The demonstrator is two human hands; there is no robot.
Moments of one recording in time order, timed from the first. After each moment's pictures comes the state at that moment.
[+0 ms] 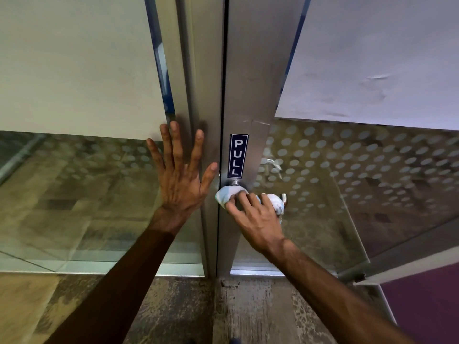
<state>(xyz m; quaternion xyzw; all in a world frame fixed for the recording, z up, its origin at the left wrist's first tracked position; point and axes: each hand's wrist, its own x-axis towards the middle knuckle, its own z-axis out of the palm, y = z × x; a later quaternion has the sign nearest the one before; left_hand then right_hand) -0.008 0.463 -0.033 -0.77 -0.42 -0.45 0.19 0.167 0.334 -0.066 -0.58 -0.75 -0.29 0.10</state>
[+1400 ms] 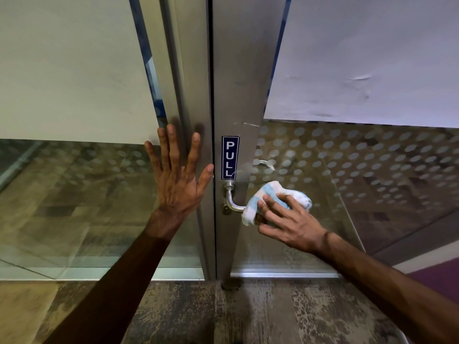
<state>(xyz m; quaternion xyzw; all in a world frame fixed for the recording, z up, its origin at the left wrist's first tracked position) -0.003 0.462 -0.032 -0.77 -0.41 -0.44 0.20 0.274 0.302 -0.057 -0.38 -0.86 -0.33 0.07</state>
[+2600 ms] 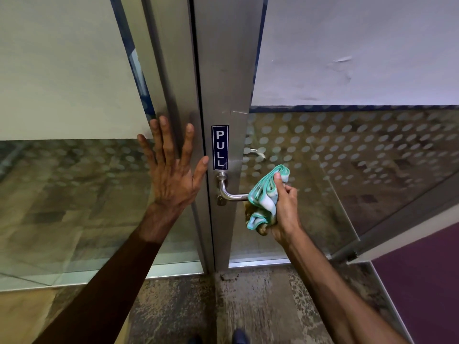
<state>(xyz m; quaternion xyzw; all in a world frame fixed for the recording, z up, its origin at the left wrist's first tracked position) 0.002 0.460 -0.032 -0.77 -0.39 -0.46 0.20 0.204 0.310 -0.049 -0.55 -0.07 0.45 0.71</state>
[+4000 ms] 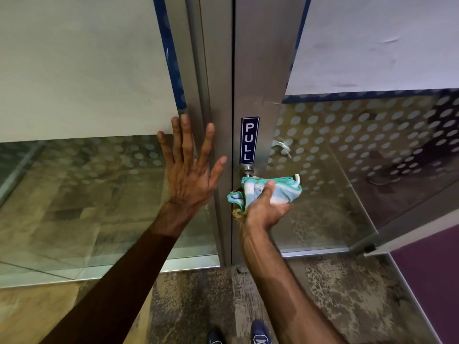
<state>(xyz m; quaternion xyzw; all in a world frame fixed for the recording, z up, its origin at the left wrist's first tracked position) -0.030 0.463 -0.035 -0.81 -0.36 -0.43 0.17 0.072 0.346 -0.027 -0.60 0.12 0.30 0.73</state>
